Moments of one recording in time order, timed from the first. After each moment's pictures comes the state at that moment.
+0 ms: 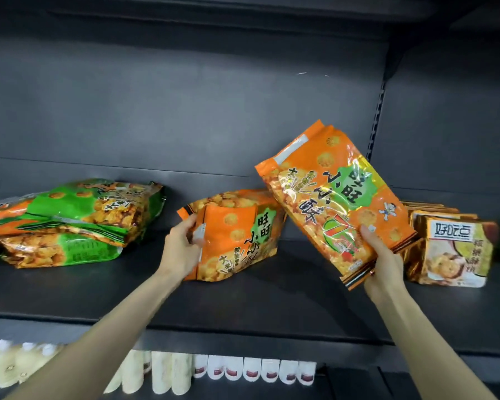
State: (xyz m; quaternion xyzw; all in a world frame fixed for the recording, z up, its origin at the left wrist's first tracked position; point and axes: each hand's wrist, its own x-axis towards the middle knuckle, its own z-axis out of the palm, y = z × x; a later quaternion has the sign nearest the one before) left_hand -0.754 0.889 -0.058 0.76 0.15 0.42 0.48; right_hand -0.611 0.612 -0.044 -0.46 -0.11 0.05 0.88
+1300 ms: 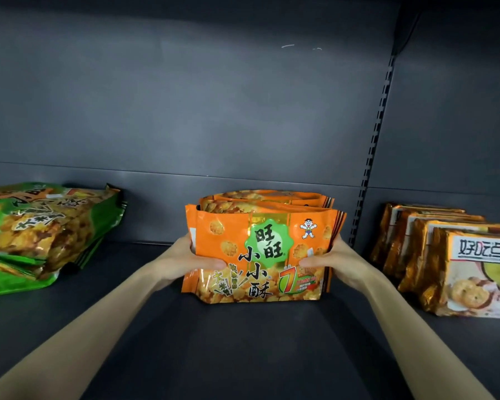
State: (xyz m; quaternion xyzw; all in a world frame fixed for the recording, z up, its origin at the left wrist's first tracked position) left_hand -0.650 0.917 -0.062 0.81 0.08 0.12 0.57; right_hand -0.462 0.656 -0.056 -0.70 -0.34 0.23 0.59
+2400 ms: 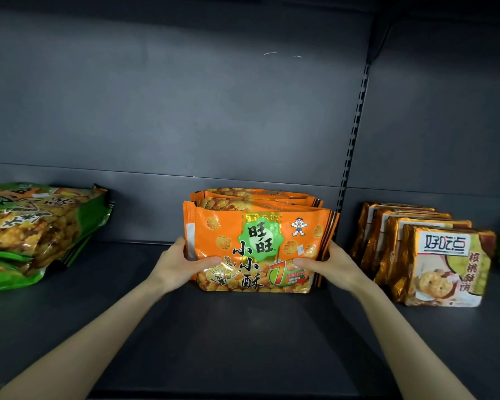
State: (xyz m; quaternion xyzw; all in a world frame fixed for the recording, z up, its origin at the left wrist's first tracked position) left_hand -0.643 0.887 -0.078 0.84 0.20 0.22 0.46; right_hand -0.481 0.622 -0.060 -0.81 -0.30 0.09 0.50
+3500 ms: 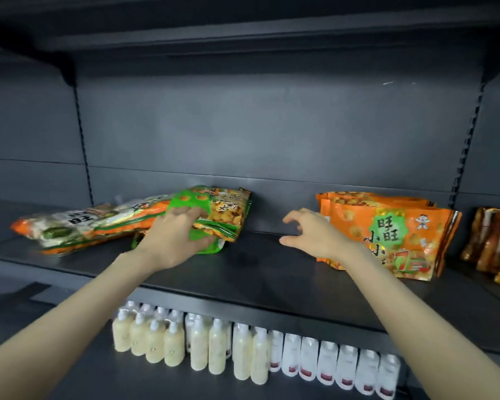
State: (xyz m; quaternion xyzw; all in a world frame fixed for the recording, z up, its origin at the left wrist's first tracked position) left_hand -0.944 0.977 -0.001 0.92 0.24 0.30 0.02; right_hand -0.735 0.805 0.006 -0.83 -0.50 -0.05 0.22
